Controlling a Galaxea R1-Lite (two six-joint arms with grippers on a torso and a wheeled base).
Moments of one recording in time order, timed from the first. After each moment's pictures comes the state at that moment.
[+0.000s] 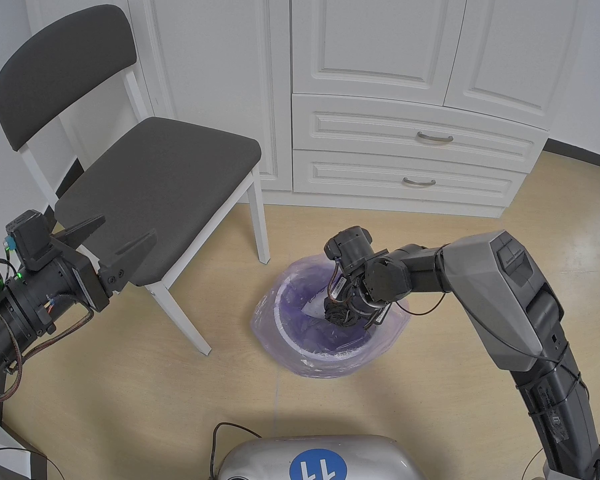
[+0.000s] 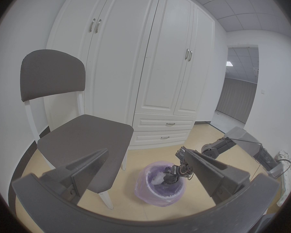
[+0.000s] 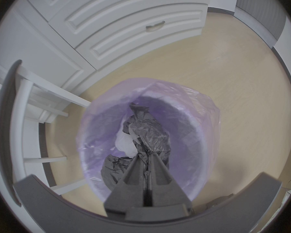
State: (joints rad) left arm -0.28 1.29 -0.40 -0.93 -0.18 -0.06; right arm 0.56 2.62 -2.00 0.29 -0.33 0.98
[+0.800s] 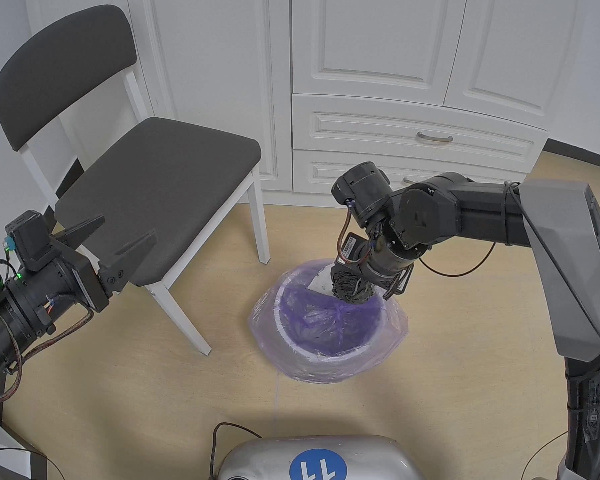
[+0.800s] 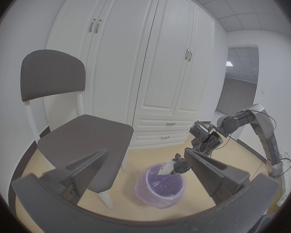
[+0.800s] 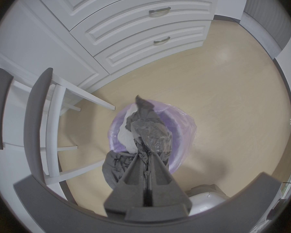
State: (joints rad) left arm -0.28 1.29 -0.40 -0.93 -0.18 -0.06; right arm 0.62 2.33 -1.99 0.59 -0.32 0.96
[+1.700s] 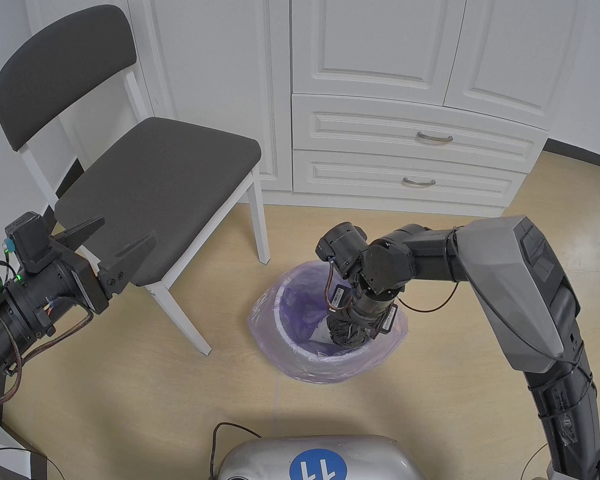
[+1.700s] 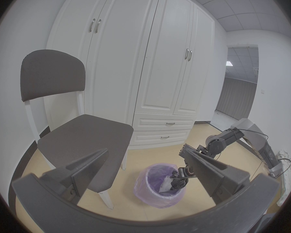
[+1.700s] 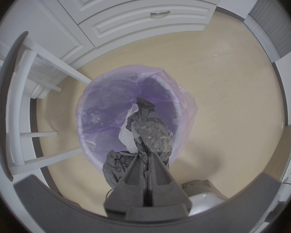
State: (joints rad) left arm -0.29 1.28 -0.39 -0.93 -0.18 -0.05; right arm 0.62 2.52 -2.00 0.59 -0.28 0.95
